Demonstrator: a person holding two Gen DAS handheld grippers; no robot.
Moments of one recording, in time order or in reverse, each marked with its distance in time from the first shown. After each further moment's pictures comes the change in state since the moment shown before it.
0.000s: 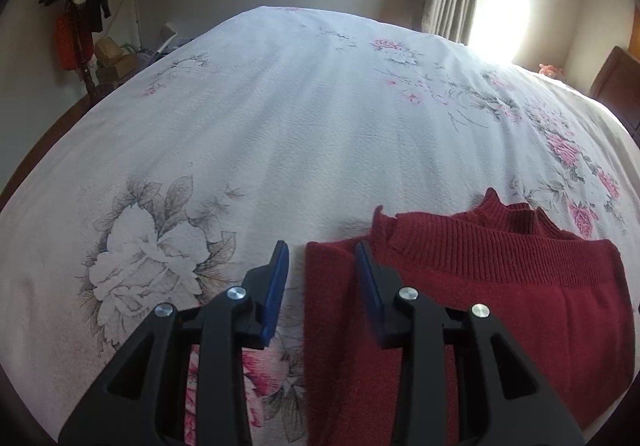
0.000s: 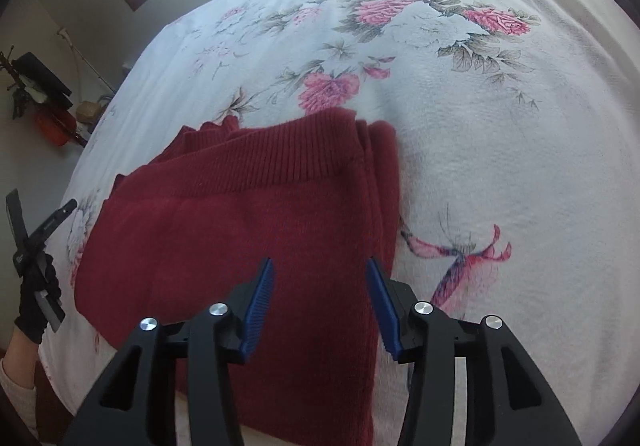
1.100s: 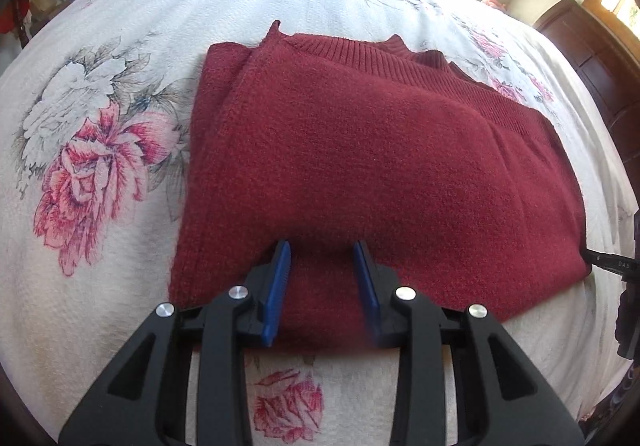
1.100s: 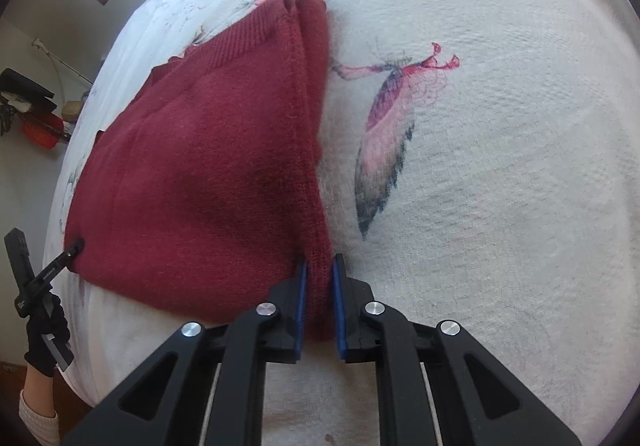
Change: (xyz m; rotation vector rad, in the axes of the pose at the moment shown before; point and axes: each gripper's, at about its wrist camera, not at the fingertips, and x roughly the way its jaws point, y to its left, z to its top) left arm -0.024 -0.034 -0.134 0.108 0.285 -0.264; right arm 0.014 -0.043 -0.083 0.121 0.129 0.006
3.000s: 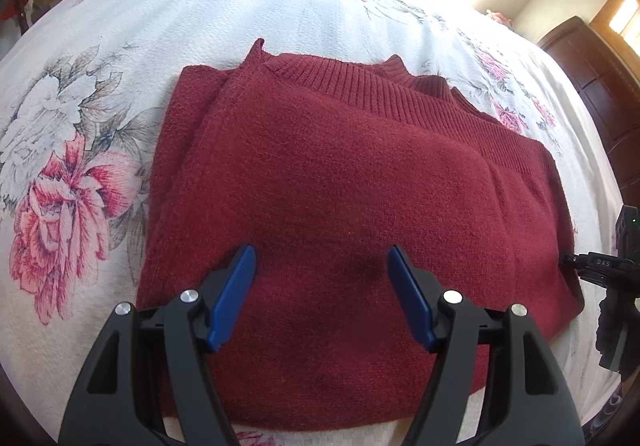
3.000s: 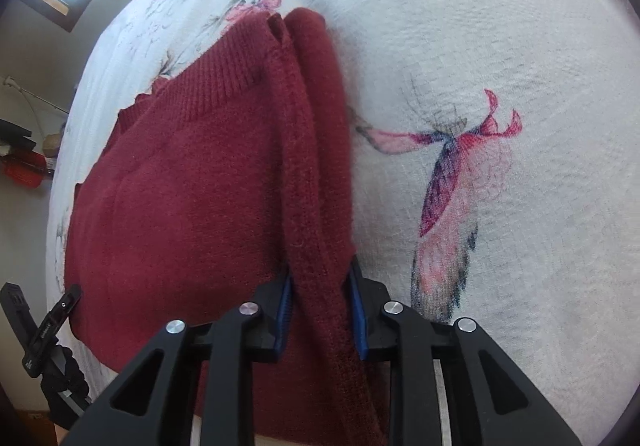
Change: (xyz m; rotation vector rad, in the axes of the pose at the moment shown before) left arm 0.008 -0.015 0.040 -0.062 -0.003 -0.053; right arm 0.034 0.026 0.066 0.132 0.030 -0.034
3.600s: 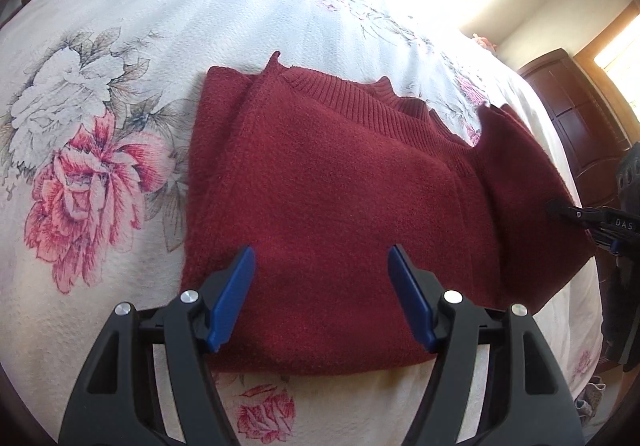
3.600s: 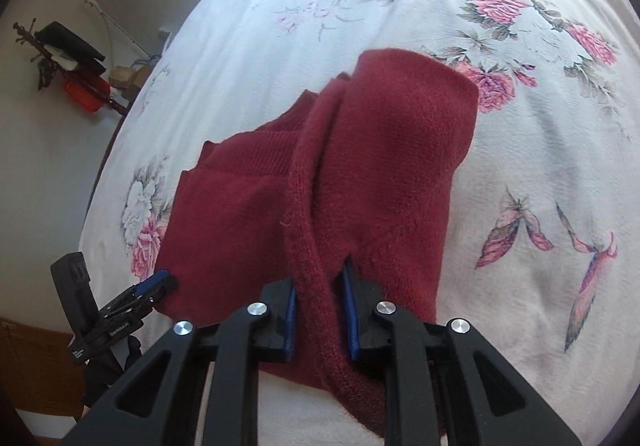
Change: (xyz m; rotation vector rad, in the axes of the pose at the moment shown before) left arm -0.037 0.032 -0.012 -0.077 -0.017 -0.121; right arm -0.040 0.199 -0.004 -0.327 -0.014 0.130
